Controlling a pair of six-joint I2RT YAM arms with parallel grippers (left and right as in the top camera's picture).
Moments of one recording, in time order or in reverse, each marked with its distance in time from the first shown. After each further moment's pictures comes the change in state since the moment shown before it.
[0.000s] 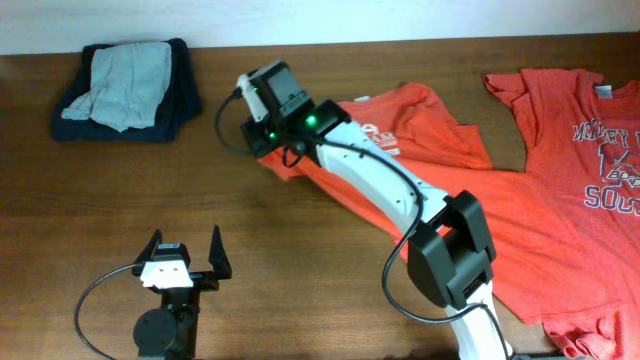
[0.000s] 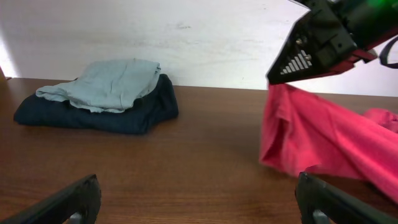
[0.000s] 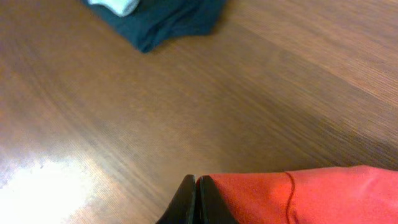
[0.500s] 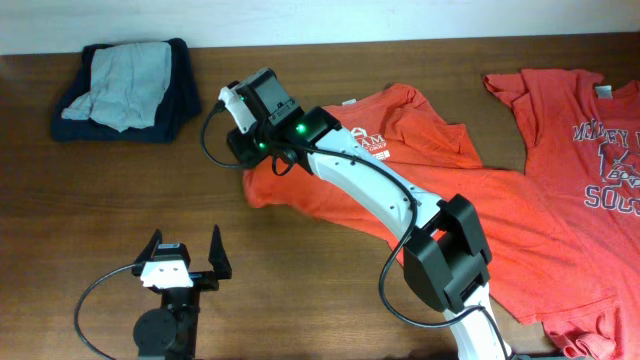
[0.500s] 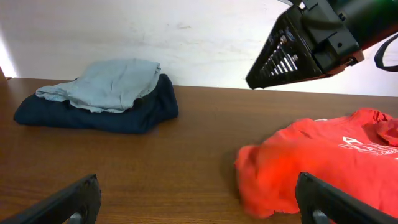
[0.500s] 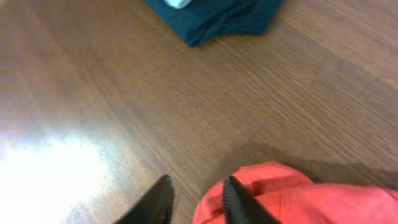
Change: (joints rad) left arm 0.000 0.000 0.000 0.000 0.000 0.000; right arm 0.038 0.000 0.000 0.011 -0.113 -0.056
